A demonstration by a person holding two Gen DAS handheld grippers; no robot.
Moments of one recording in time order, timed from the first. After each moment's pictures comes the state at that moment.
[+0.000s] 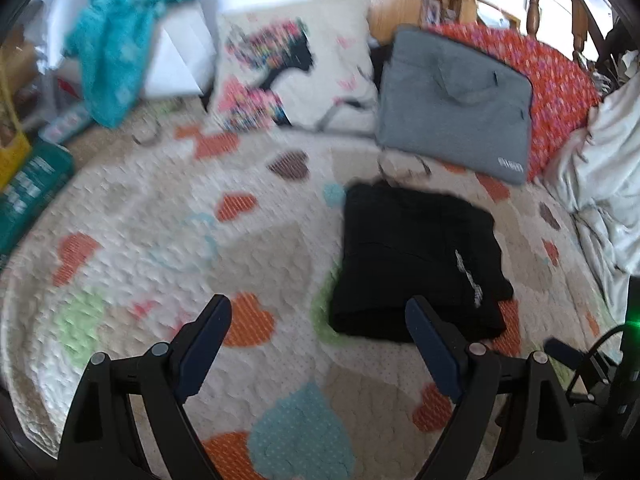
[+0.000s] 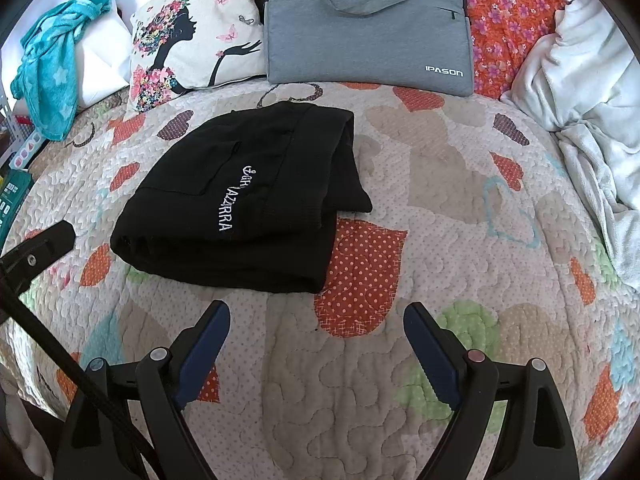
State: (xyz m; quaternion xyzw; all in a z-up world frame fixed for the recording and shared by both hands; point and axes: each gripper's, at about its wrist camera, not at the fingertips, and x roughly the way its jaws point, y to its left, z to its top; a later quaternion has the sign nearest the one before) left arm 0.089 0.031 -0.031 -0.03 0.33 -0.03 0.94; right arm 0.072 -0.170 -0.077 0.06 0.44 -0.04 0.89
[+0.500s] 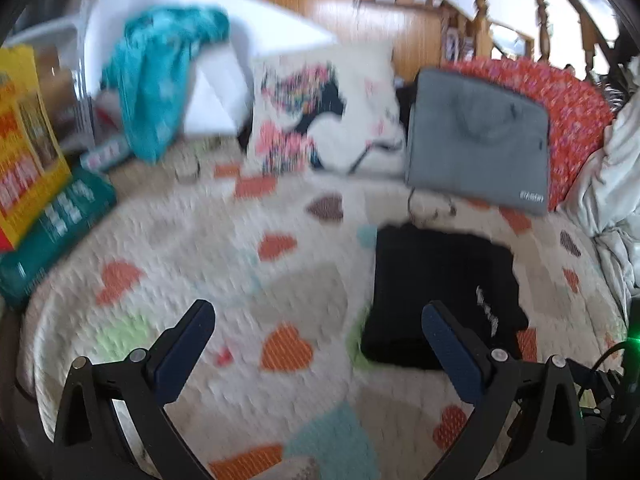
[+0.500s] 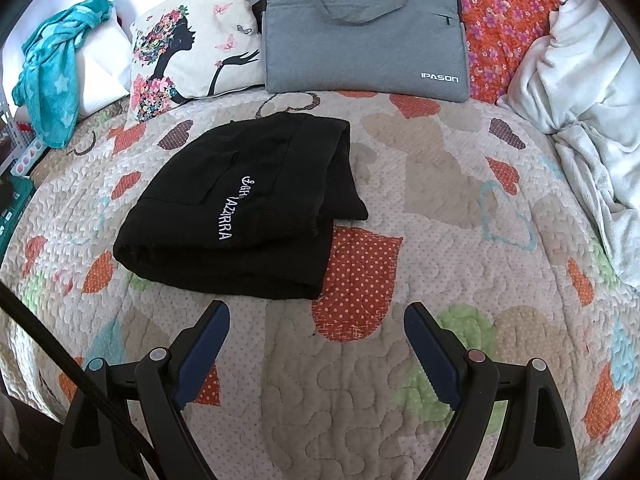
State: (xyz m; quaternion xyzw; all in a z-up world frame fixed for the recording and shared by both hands) left arm 0.083 0.042 -0.017 -0.03 0.31 0.02 0.95; right arm 0.069 -0.172 -0.073 0.06 0.43 -0.03 0.90
